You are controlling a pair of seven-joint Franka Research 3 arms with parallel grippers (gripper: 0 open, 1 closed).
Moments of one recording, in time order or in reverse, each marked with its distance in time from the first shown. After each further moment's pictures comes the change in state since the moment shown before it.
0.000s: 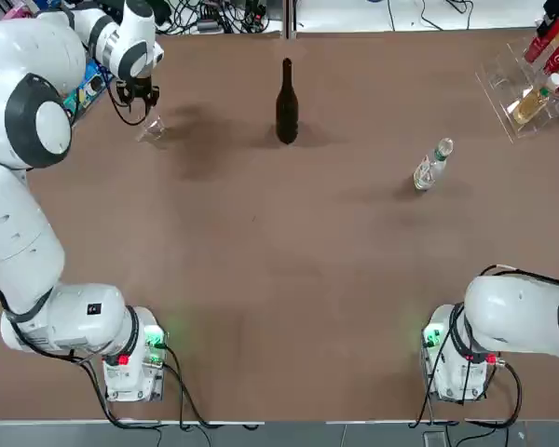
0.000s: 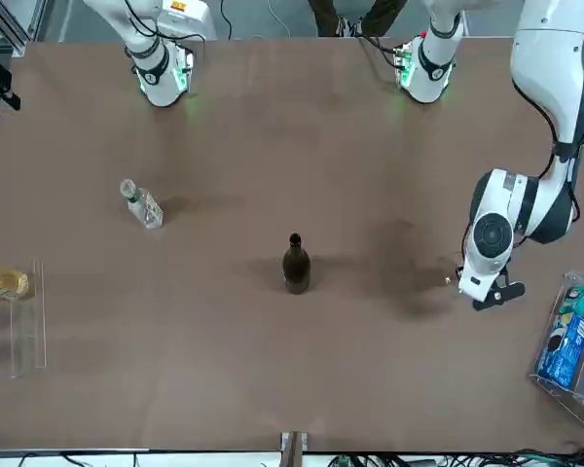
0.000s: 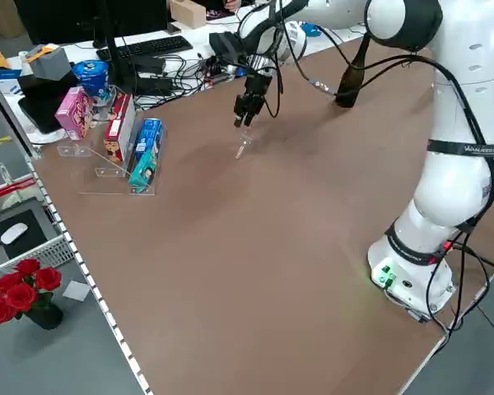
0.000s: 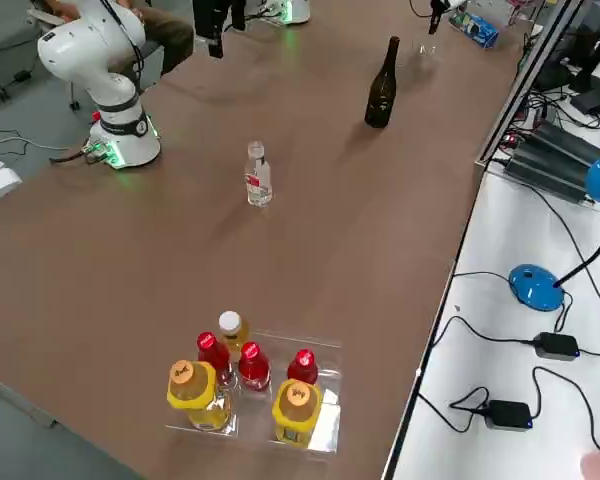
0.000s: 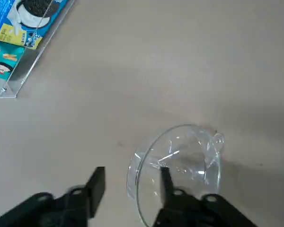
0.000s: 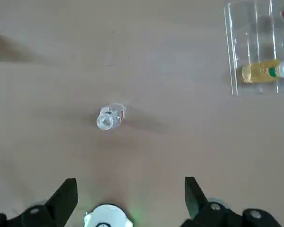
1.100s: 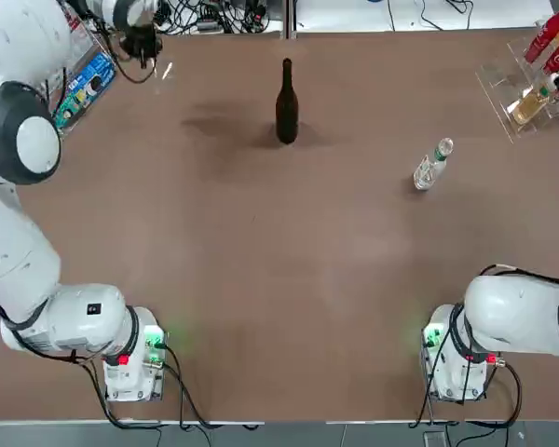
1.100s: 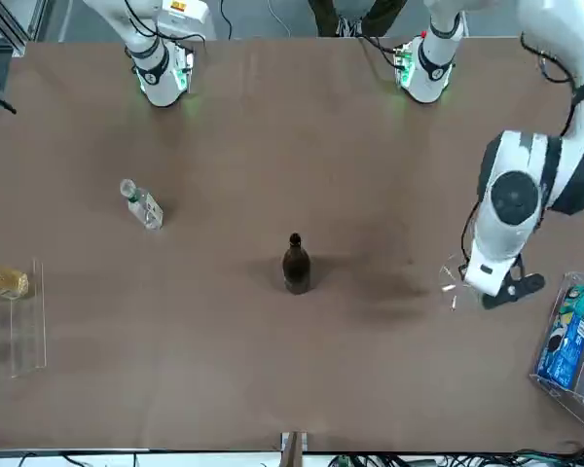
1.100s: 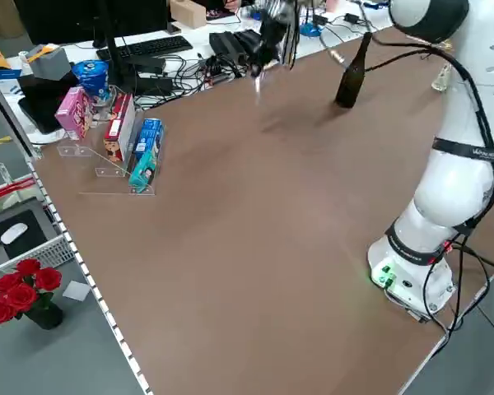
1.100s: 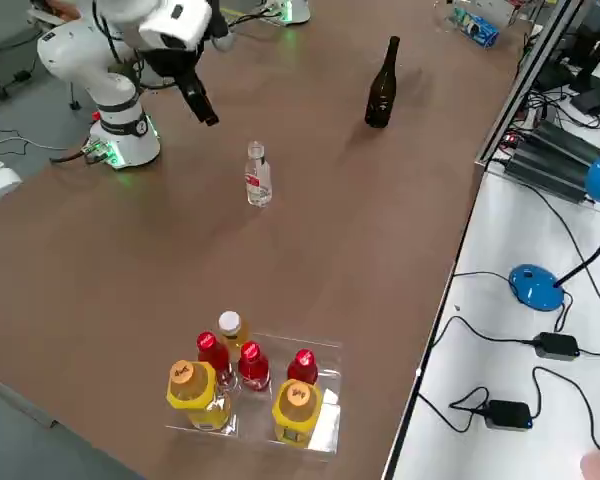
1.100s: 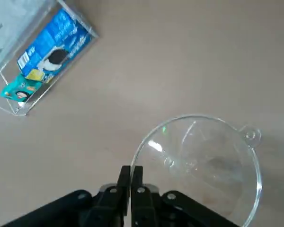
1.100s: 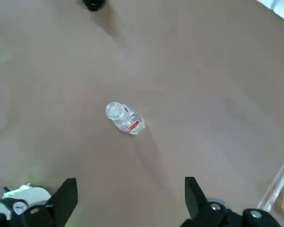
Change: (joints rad) left arm 0.003 -0.160 -0.142 0.204 -0.154 -0.159 0.051; right arm -0.004 0.015 -0.316 -0.260 0.310 0.157 -1.090
